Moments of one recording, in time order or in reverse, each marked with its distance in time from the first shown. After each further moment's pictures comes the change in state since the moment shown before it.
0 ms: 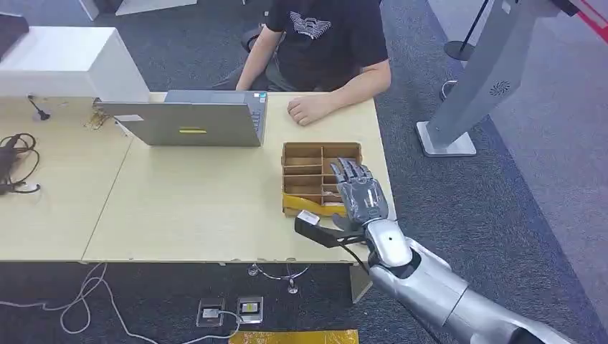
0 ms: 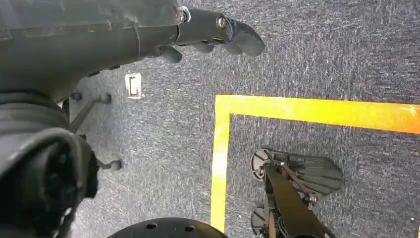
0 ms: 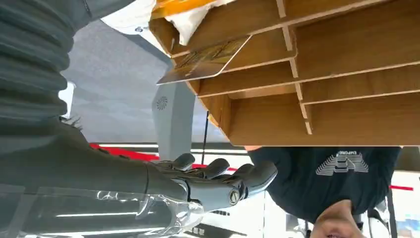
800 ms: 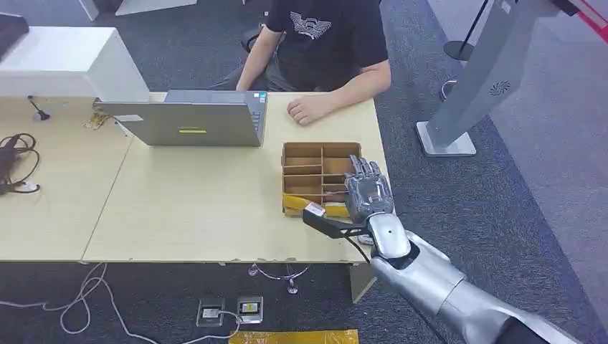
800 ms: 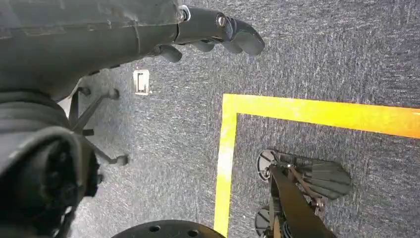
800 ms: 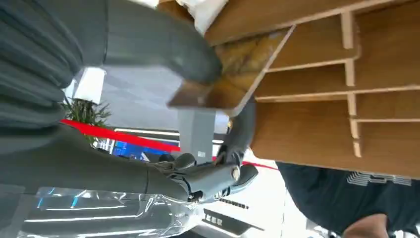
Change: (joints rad) left arm 0.001 0.000 0.000 0.000 0.018 0.015 0.031; right arm -0.042 0.030 0.000 0.154 0.043 -0.010 0.040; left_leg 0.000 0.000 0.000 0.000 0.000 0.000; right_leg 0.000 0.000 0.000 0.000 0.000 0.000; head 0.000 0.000
